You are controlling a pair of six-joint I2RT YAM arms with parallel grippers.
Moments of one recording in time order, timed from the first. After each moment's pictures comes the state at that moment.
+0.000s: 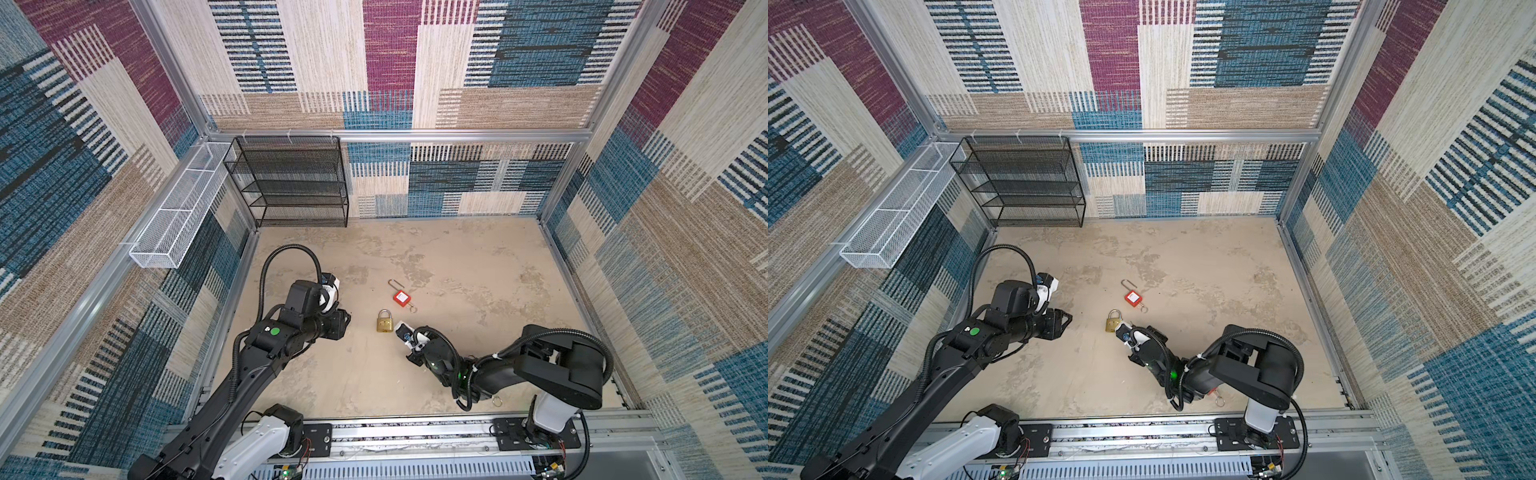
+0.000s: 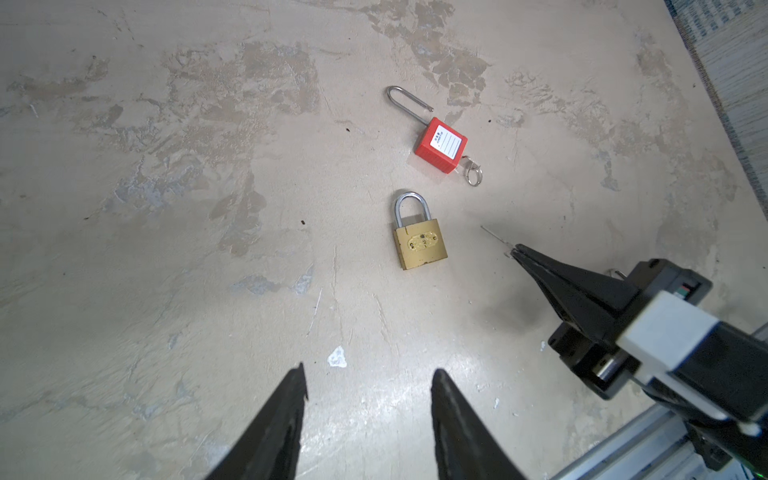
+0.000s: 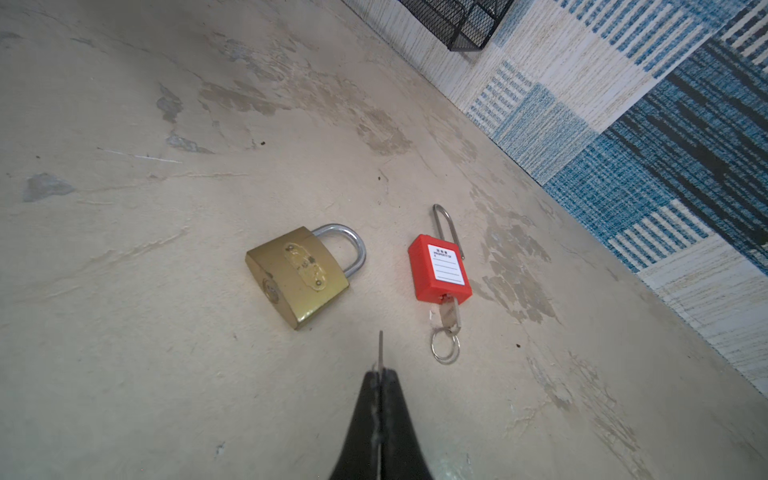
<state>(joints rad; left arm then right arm) -0.38 0.94 0.83 -0.72 0.14 -0.22 1.09 1.75 0.44 0.93 0.54 -0.29</state>
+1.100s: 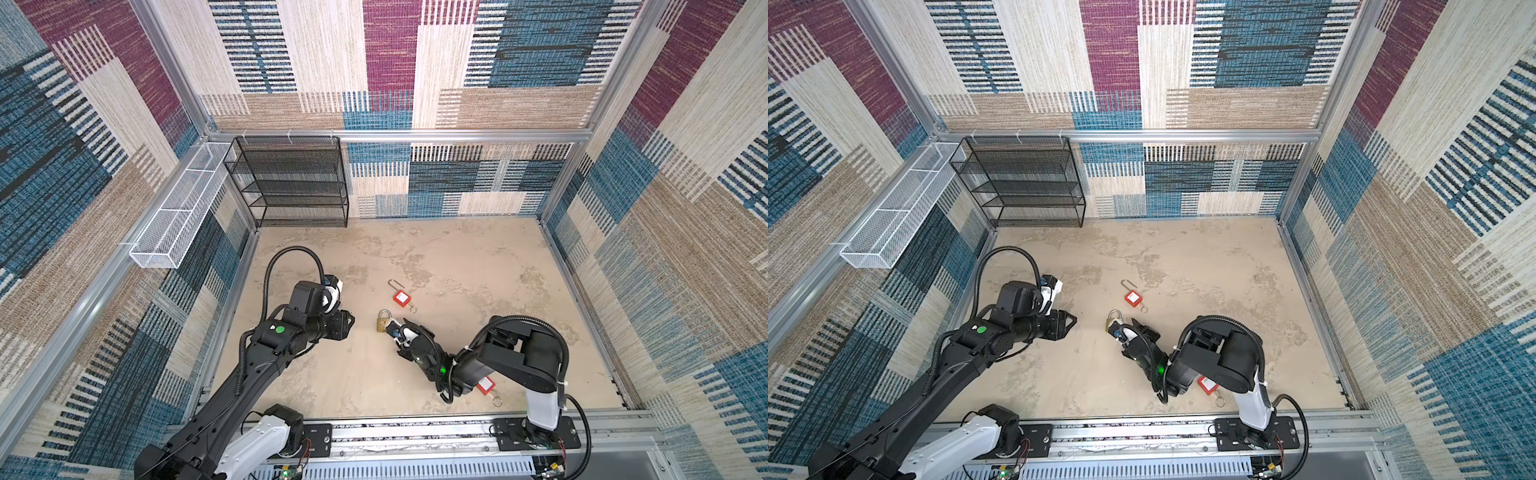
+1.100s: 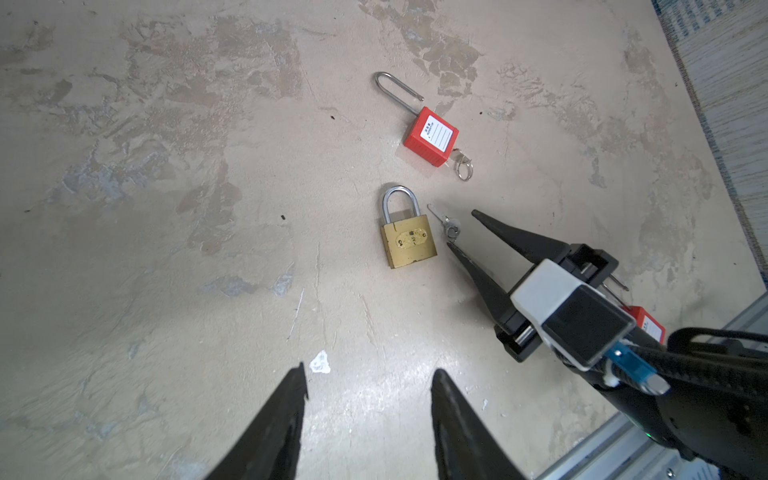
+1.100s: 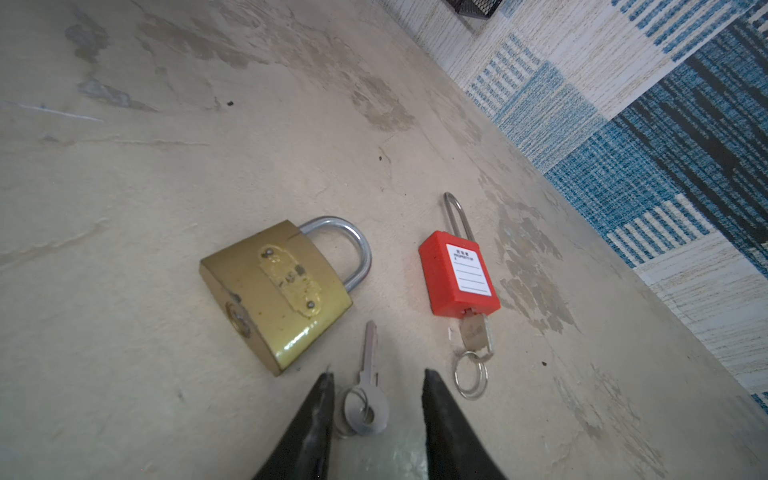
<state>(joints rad) -0.38 0.97 0.79 -0.67 0.19 -0.25 1.07 1.93 0.56 0.97 0.58 -0.32</state>
